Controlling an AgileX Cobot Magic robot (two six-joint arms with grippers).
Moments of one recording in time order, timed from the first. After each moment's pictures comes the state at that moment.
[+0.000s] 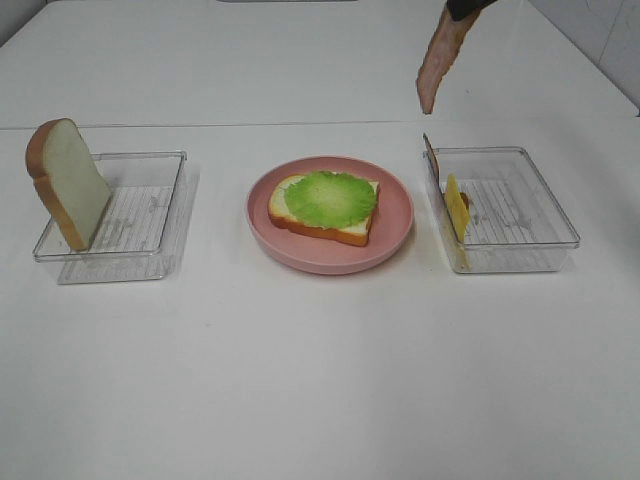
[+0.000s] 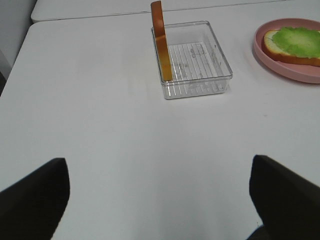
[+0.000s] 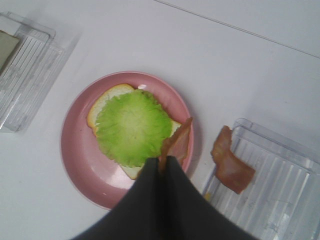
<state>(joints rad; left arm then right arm) 0.00 0.00 -0.52 -0.06 1.08 0.05 0.21 1.91 -1.87 0.30 1.05 -0.24</state>
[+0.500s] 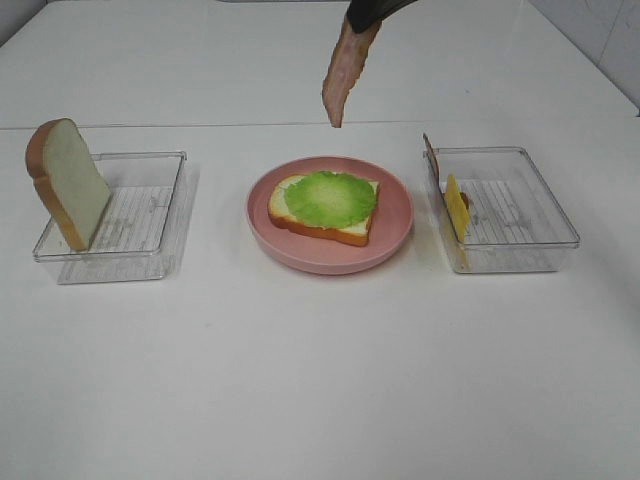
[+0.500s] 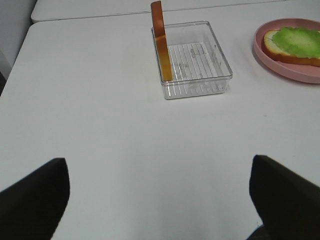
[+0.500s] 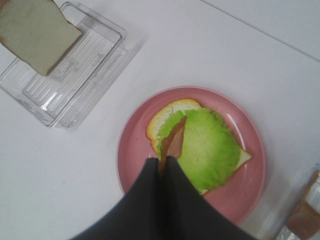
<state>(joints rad) 0.00 0.00 -0.52 -0.06 1.08 0.05 0.41 1.93 -1.87 0.27 0.98 -0.21</state>
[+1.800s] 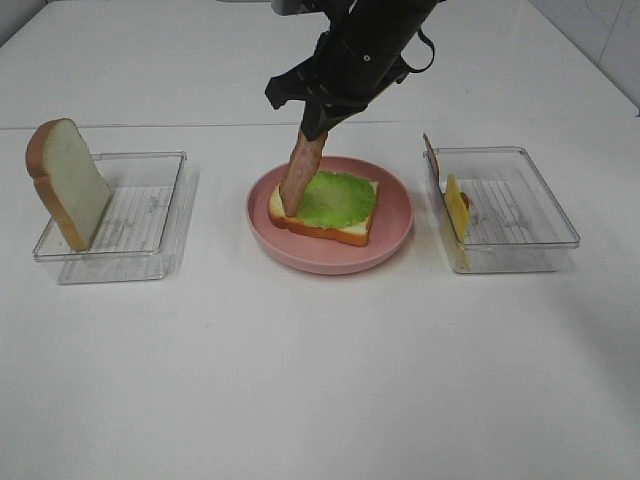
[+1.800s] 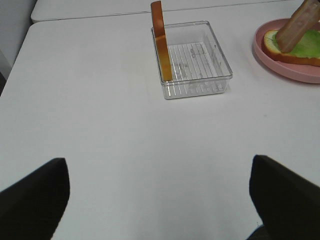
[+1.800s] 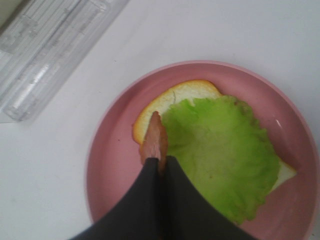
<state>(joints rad) 0.00 0.00 -0.52 -0.06 1.08 0.05 0.48 2.19 -1.87 0.22 0.84 -0.18</state>
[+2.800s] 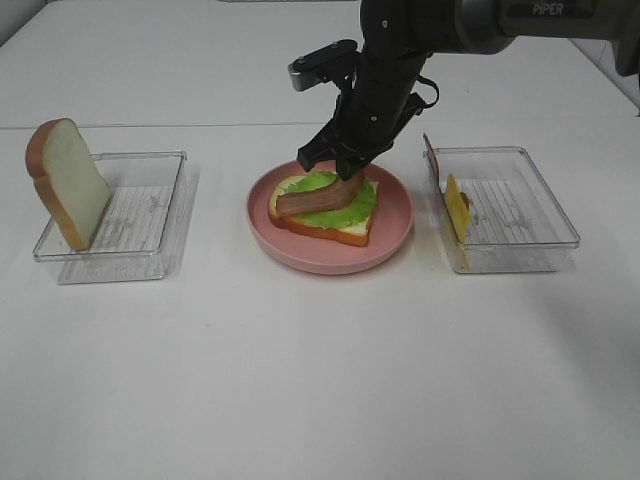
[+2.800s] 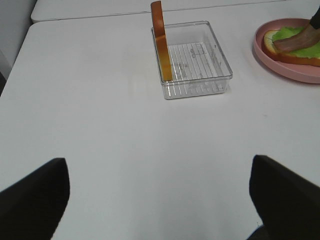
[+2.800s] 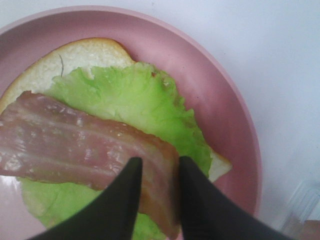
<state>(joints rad) 0.00 0.00 -0.52 -0.06 1.08 0.05 0.48 2.32 -1.87 -0.09 0.76 -0.06</state>
